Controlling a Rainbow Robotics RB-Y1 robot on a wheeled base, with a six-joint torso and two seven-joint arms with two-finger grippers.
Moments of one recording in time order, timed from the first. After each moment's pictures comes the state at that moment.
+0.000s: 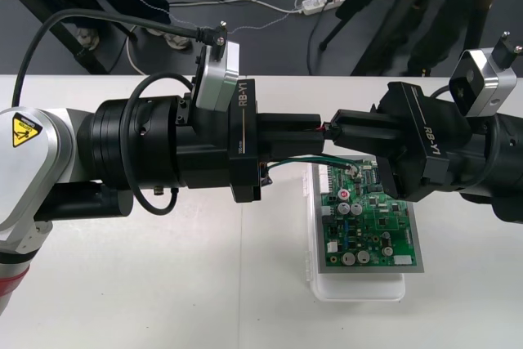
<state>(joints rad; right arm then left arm) -0.18 -0.47 0.00 -1.90 0.88 -1.29 -0.29 -0.32 0.51 -0.30 -2.10 -1.26 -0.94 0.56</state>
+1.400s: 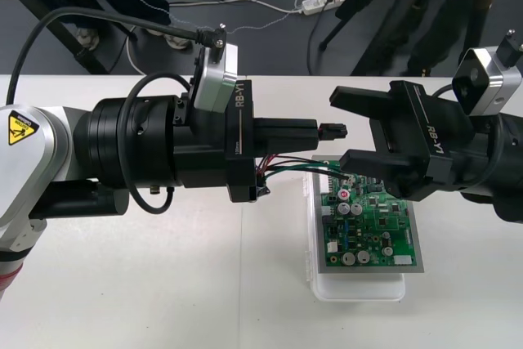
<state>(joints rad) -0.18 -0.47 -0.01 -1.90 0.87 -1.29 -0.29 -0.33 0.54 -0.30 -2.10 -1.26 -0.93 0.56</state>
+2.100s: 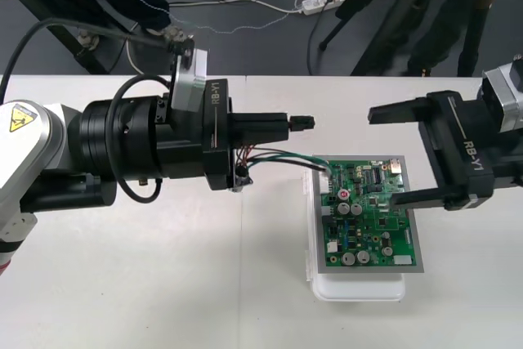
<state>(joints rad) -0.23 -0.73 -0.10 -1.91 1.02 -1.47 -0.32 -0.33 0.60 -0.30 -1.94 -1.08 -0.94 0.28</state>
